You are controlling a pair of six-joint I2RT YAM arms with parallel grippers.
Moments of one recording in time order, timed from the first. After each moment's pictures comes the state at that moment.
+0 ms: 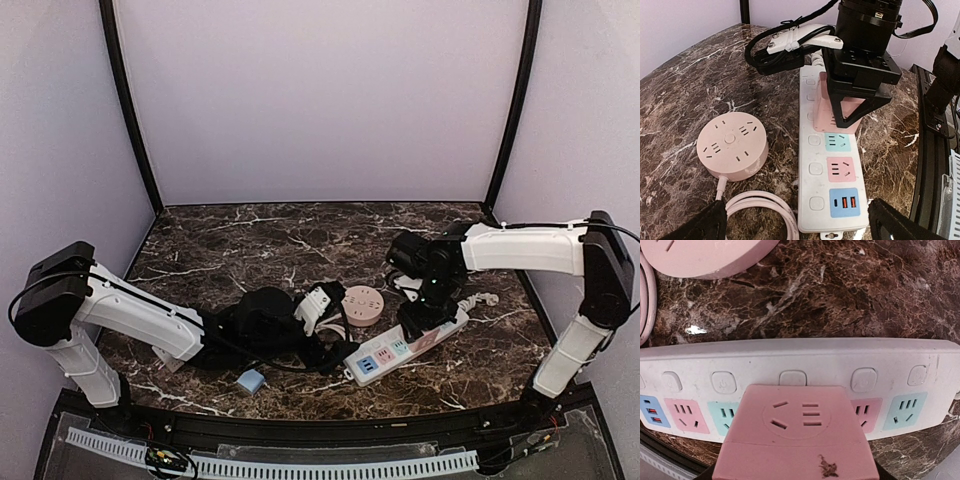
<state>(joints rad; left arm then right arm) -1.19 1.66 0.76 0.48 -0.12 -0.13 0.80 1.67 1.12 -1.02 0.03 0.32</state>
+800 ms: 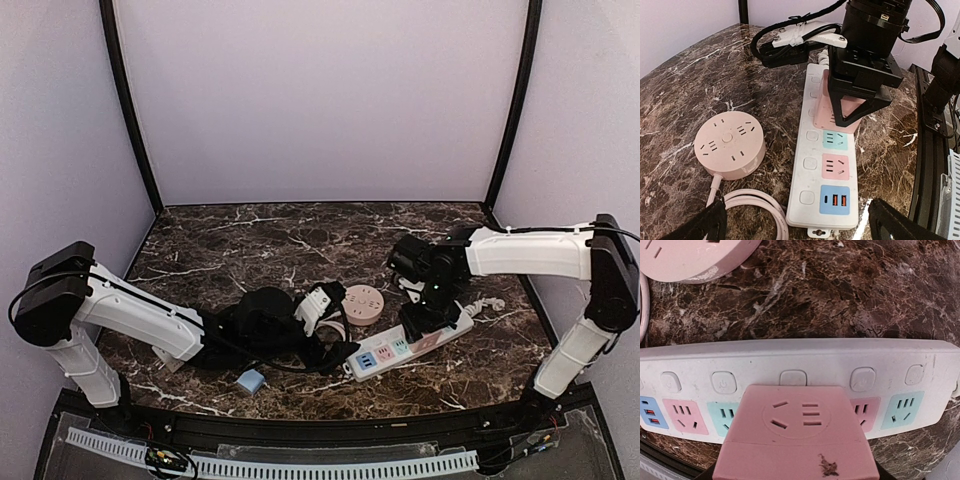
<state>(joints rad) -1.19 1.66 0.76 0.48 -0.11 -0.13 0.82 1.62 1.09 -1.02 0.08 0.43</state>
